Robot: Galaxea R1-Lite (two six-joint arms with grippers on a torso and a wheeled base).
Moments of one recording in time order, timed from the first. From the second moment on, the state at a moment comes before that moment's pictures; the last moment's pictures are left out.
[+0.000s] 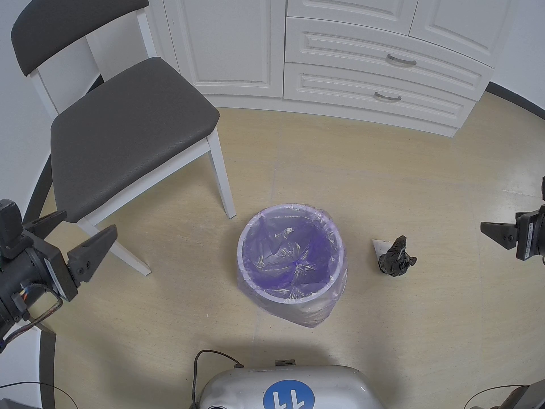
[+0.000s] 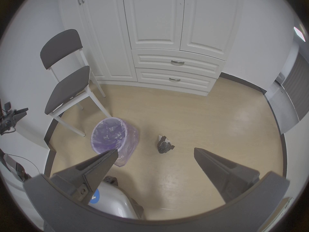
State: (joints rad) left arm -0.55 0.99 -0.51 -0.35 0.28 -0.04; right arm 0.31 1.09 -0.85 0.19 -0.22 0.06
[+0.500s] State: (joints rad) left arm -0.55 0.93 -0.61 -0.12 0.28 -0.12; right arm 0.44 0.91 -1.01 0.45 -0.24 0.12
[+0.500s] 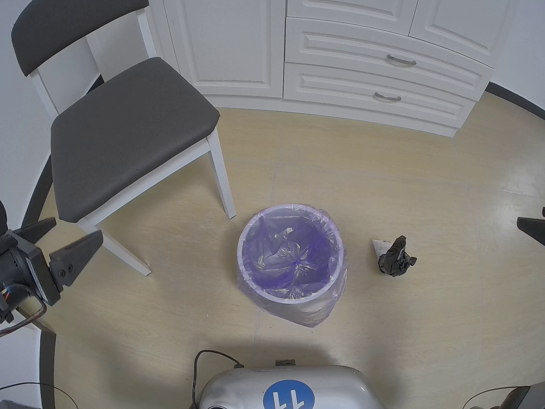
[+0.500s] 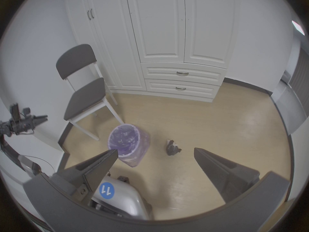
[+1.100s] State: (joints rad) left arm -0.56 1.01 -0.75 0.10 0.27 -0.27; right arm 0.29 1.24 -1.01 0.39 -0.13 0.19
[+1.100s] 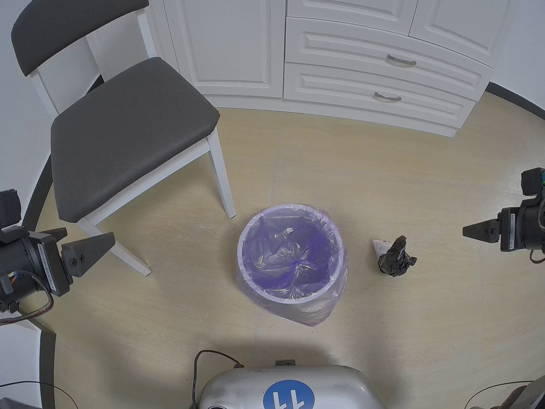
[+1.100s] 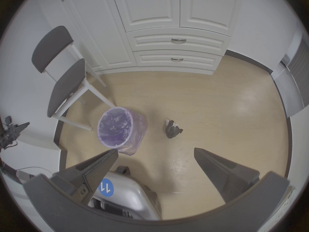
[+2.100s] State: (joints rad) left arm -0.56 1.01 -0.73 0.10 0.28 -0.23; right arm 0.18 1.81 -0.74 -0.39 -0.14 0.12
